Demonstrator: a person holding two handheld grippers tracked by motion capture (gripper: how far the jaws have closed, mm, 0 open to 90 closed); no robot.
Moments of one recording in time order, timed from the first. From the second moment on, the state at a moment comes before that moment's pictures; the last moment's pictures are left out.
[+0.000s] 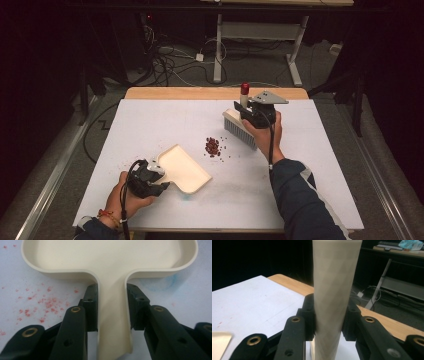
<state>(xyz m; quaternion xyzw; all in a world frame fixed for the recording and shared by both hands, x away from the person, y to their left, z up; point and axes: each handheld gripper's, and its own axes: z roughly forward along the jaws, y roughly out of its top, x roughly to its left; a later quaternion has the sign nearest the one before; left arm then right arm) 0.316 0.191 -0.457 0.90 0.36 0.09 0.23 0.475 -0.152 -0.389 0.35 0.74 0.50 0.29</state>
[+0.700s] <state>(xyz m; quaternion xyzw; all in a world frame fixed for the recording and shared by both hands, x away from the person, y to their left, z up) 0.321 0.182 -0.459 0.90 0.36 0.08 0.23 0.455 -0.117 -0.400 0.30 0.76 0.52 0.26</state>
